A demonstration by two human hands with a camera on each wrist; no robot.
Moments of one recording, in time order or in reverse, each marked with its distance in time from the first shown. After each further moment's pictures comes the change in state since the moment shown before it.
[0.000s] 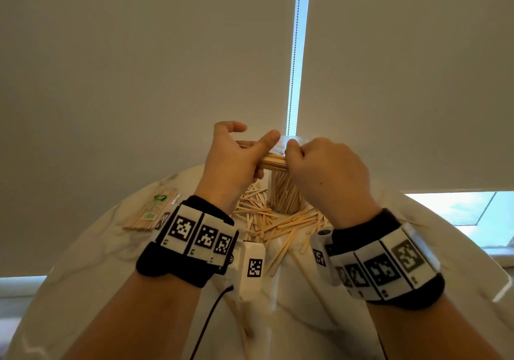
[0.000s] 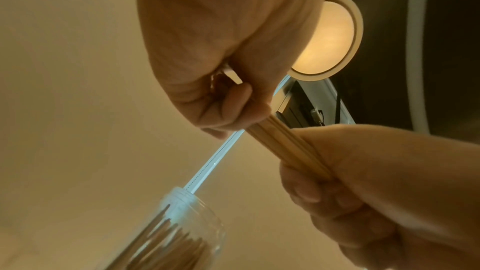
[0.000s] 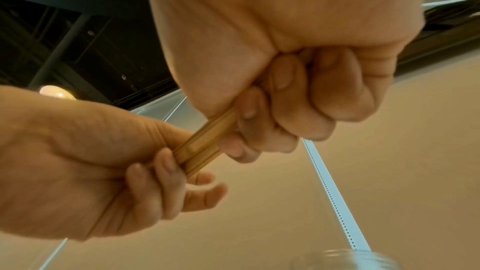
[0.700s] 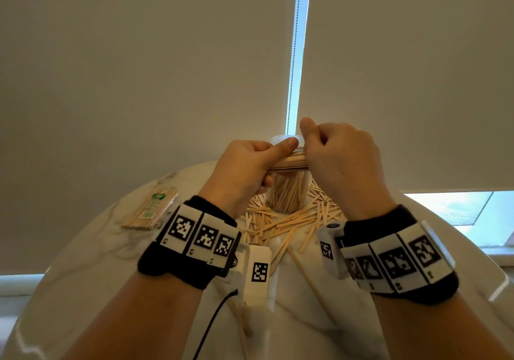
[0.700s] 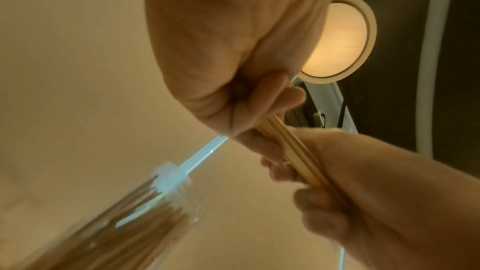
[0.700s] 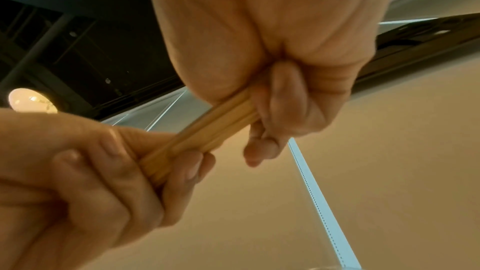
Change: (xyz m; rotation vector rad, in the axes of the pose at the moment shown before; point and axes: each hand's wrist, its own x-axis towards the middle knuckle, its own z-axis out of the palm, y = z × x) left_hand -0.008 0.002 0.009 -0.038 -0.264 -0.126; right_hand 0.006 0.013 -0.012 0.197 0.106 -0.014
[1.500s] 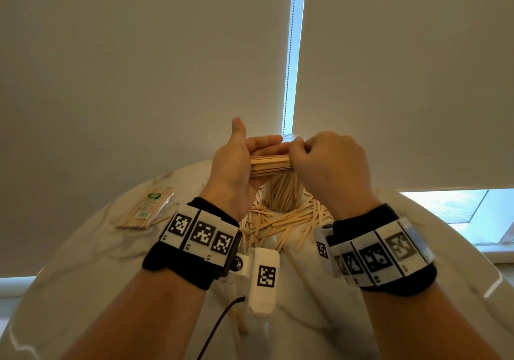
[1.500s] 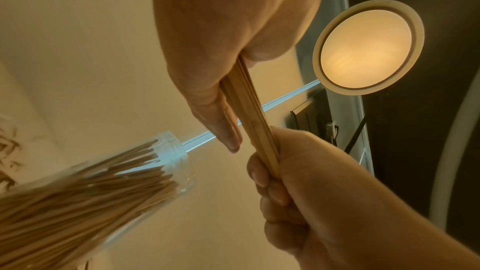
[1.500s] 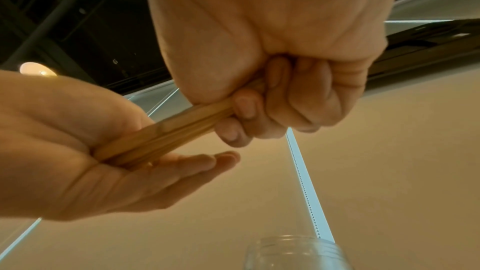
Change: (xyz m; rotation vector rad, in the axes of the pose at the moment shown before) left_hand -0.001 0.003 0.011 -0.451 0.118 -0.167; right_hand 0.000 0.005 0.012 -0.208 -0.032 -0.013
